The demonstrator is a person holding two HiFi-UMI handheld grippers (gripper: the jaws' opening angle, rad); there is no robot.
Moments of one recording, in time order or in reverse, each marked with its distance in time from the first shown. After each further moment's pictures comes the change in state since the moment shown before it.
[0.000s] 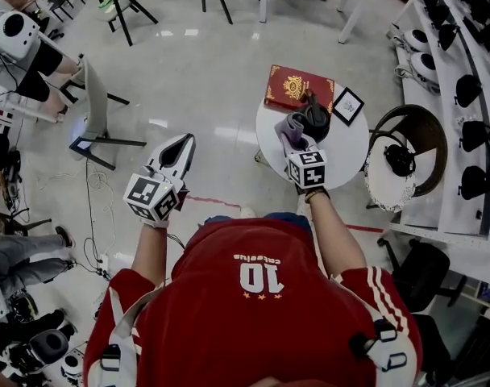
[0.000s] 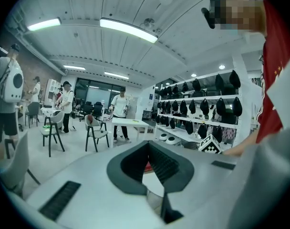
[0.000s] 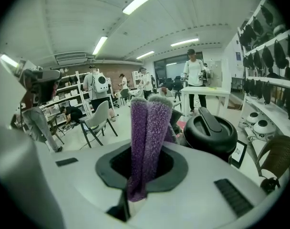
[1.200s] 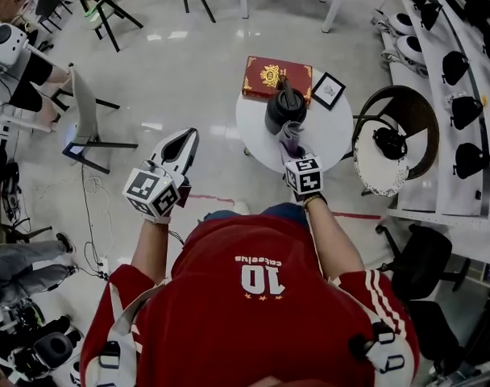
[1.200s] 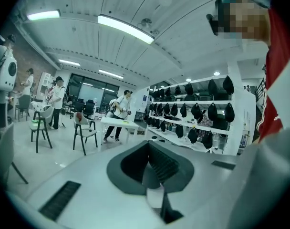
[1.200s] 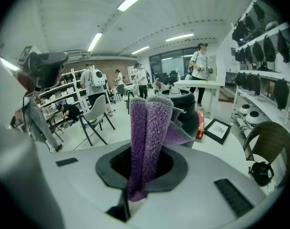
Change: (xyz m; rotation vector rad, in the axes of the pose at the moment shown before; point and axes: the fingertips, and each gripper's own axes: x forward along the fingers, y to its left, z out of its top) left arm 0.028 -0.081 0.007 -0.044 -0.018 -0.096; right arm -0.064 -0.031 -0.077 0.041 0.065 -0.036
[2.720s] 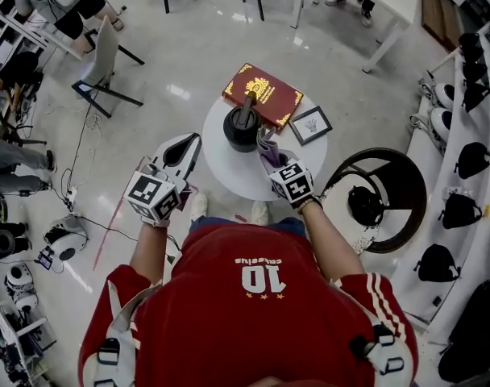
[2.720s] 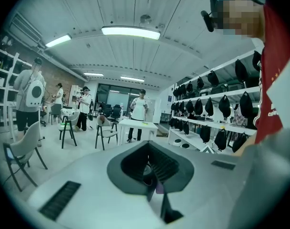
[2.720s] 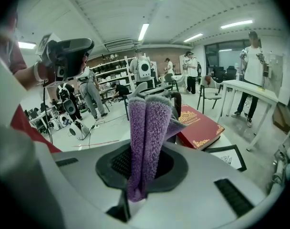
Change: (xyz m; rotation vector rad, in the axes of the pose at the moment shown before) left arm 0.151 -0.142 -0.009 -0.003 -0.032 0.398; right arm -0.022 -0.130 0.018 -0.405 0.133 0.568
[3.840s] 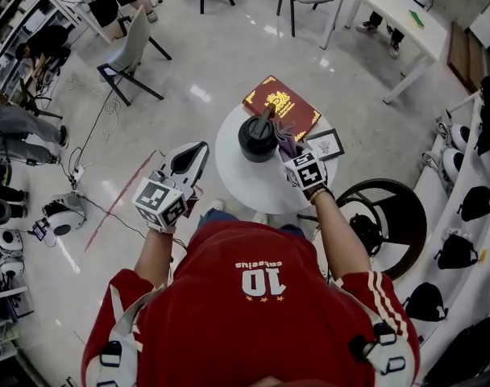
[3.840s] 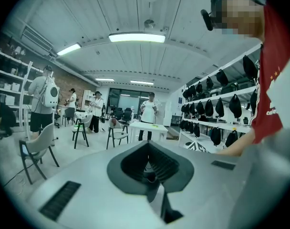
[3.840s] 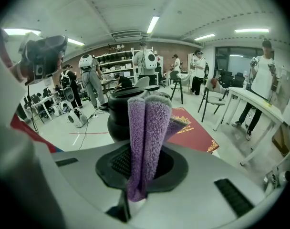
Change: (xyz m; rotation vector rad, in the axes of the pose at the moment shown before) left arm -0.023 -0.006 -0.003 -0.020 -0.037 0.146; right arm 0.028 -0.063 0.017 -0.125 0.091 0.001
